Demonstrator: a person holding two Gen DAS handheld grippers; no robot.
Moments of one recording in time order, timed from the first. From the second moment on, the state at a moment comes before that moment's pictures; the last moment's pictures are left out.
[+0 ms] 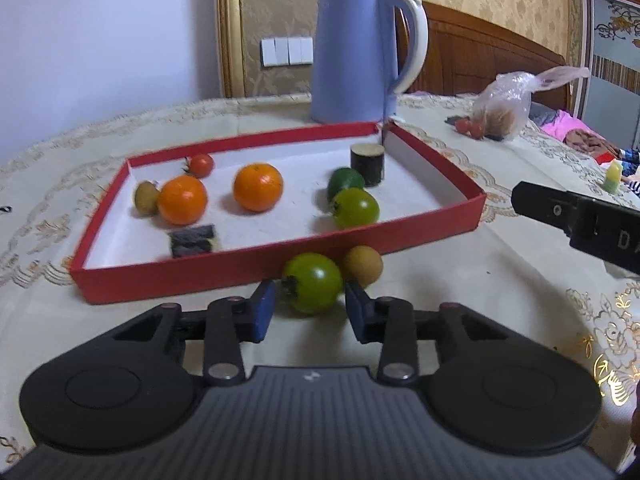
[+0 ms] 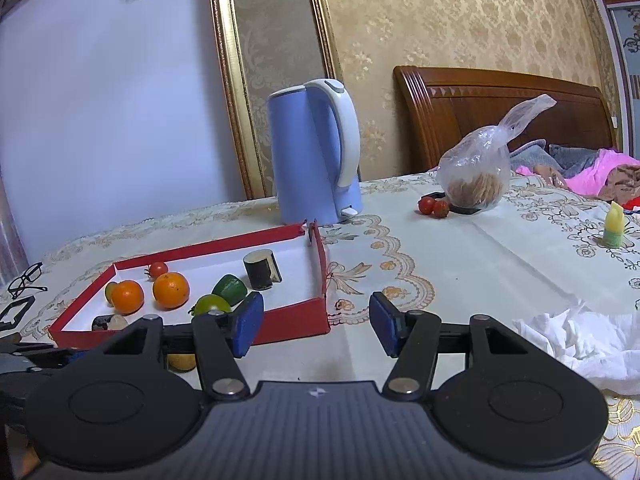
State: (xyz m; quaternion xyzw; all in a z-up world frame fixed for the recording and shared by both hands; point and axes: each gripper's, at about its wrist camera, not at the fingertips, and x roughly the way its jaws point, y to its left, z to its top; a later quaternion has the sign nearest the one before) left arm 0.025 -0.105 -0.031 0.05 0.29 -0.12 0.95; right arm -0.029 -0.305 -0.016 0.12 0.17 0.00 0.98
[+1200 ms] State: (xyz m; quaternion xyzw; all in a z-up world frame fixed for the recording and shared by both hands) left arm 0.014 -0.016 -0.010 -0.03 0.25 -0.06 0.96; right arm 0.011 -0.214 -0.025 -0.02 0.28 0.13 0.95
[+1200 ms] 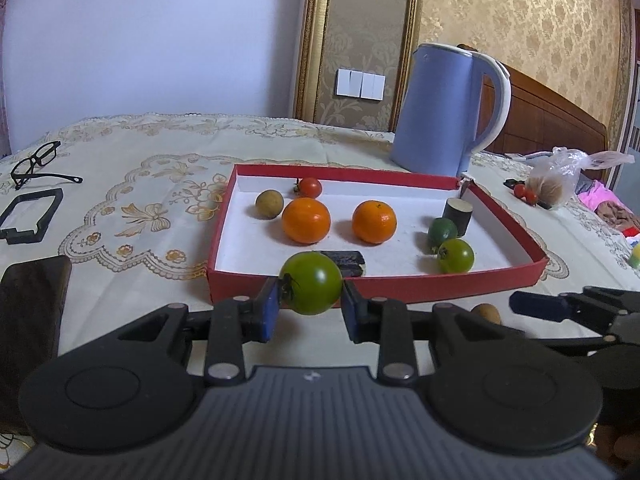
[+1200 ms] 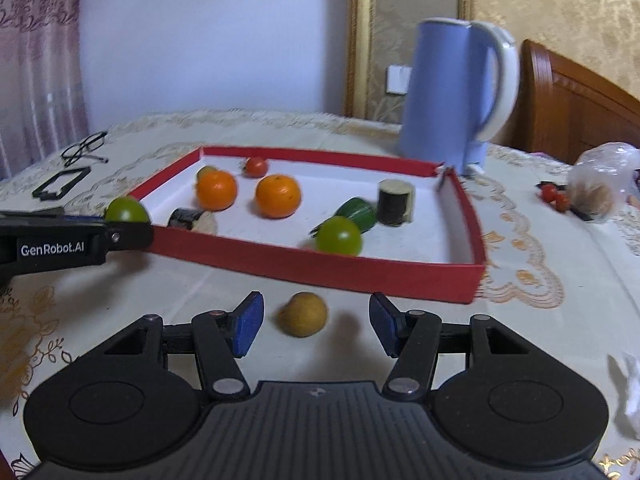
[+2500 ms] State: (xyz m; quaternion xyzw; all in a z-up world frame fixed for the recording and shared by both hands) left arm 0.065 -0.068 0.009 0.04 0.25 -0.05 0.97; right arm -0.024 -0.246 -0.017 0.02 0.24 0.14 0.96
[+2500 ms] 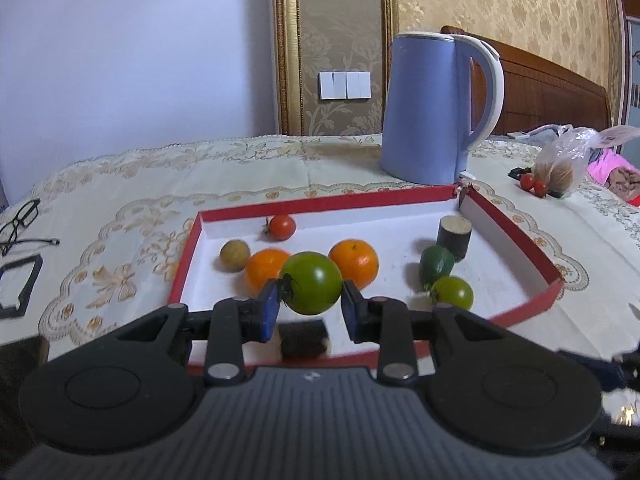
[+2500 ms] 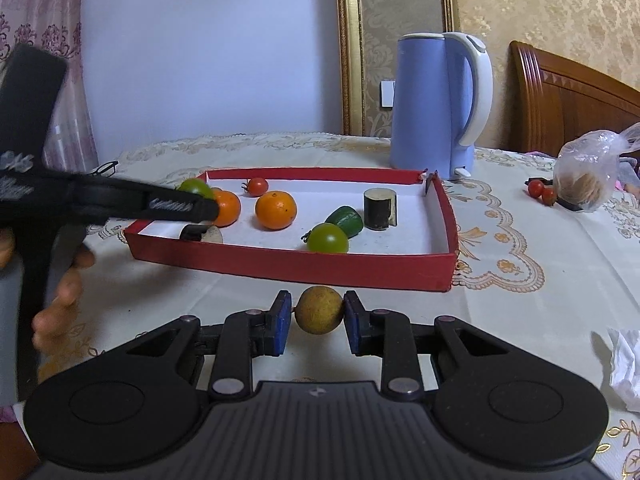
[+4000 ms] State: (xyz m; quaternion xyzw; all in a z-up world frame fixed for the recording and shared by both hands) left arm 0.153 -0.135 -0.022 0.19 0.21 0.03 0.96; right arm -0.031 -0.281 -0.006 0.07 0.22 0.11 0.97
